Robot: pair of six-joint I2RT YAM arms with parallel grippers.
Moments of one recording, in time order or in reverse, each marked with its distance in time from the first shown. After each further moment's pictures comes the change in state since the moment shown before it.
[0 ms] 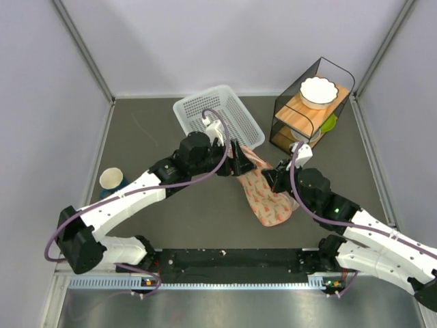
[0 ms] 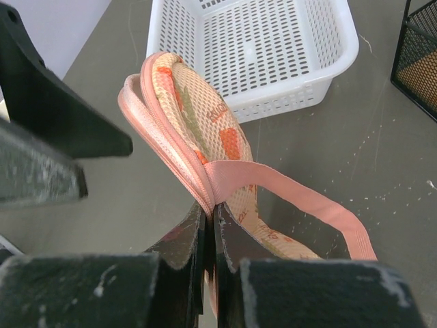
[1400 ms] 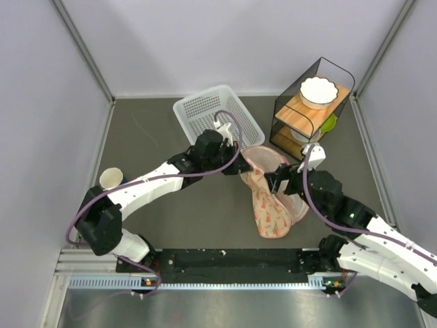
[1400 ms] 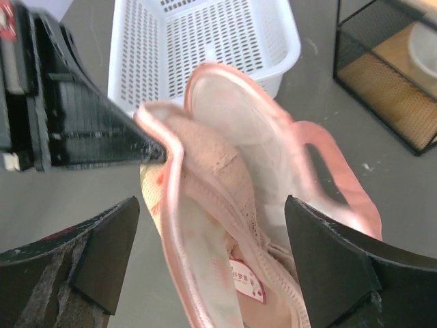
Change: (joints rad) left arm 0.019 0.209 0.055 0.049 0.010 -0.021; right arm 0.000 -0.108 0.030 -0.182 0.074 -0.039
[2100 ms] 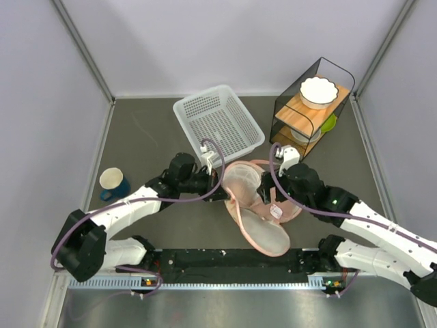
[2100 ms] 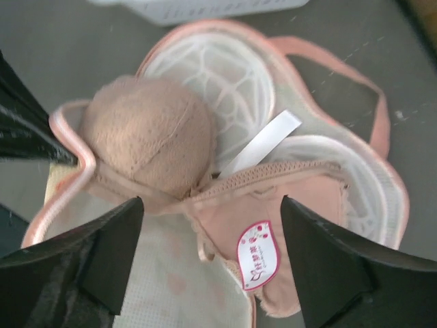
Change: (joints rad) left arm 0.151 -0.243 -0.451 0.113 0.380 0.305; right arm -0.004 0.180 0.098 -0.198 -0.131 -0.060
